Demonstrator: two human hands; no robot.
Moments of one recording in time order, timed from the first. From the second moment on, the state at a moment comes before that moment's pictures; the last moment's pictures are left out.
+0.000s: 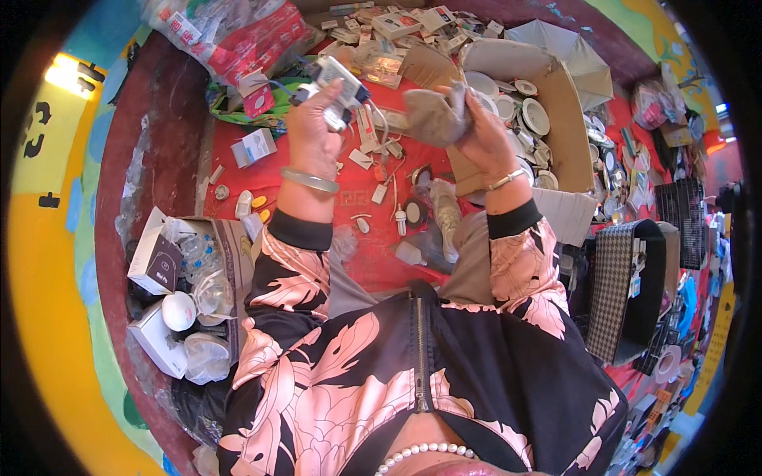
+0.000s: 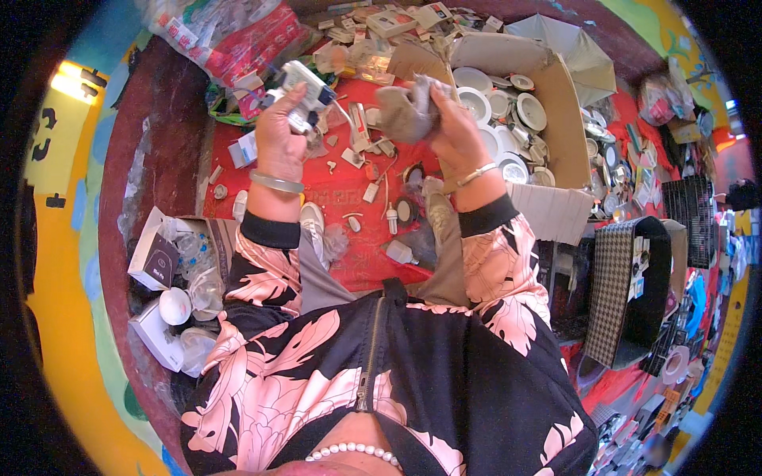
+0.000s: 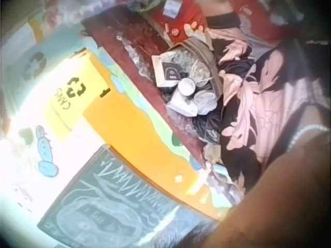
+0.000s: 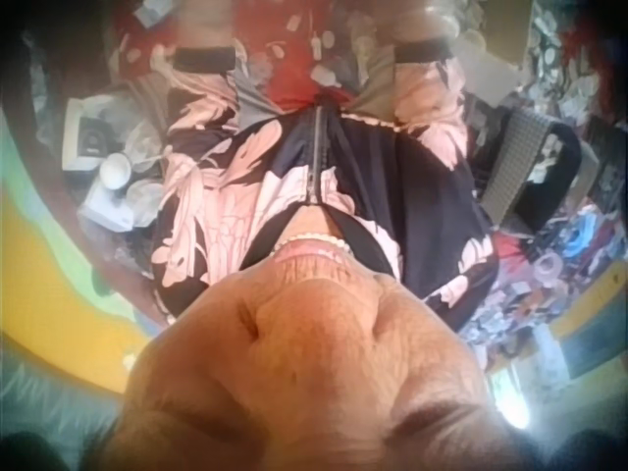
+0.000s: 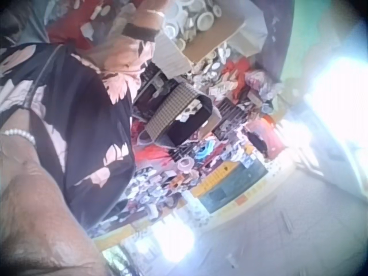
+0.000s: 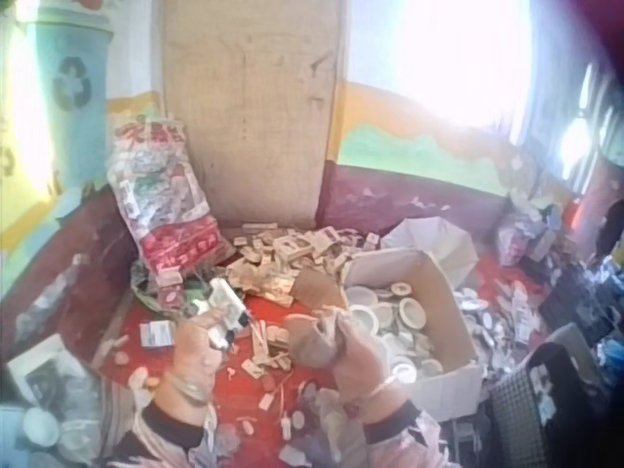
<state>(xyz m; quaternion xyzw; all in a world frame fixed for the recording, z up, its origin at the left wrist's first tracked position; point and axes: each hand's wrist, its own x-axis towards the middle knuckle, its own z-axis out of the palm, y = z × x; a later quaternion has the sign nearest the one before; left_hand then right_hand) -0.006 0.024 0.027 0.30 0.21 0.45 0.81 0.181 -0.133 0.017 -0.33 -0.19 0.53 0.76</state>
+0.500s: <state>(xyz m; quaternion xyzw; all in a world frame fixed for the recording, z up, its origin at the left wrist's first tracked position) 0.025 0.000 0.001 0.29 0.21 0.25 0.90 0.144 -0.124 0.022 -0.55 -0.26 0.56 0.56</state>
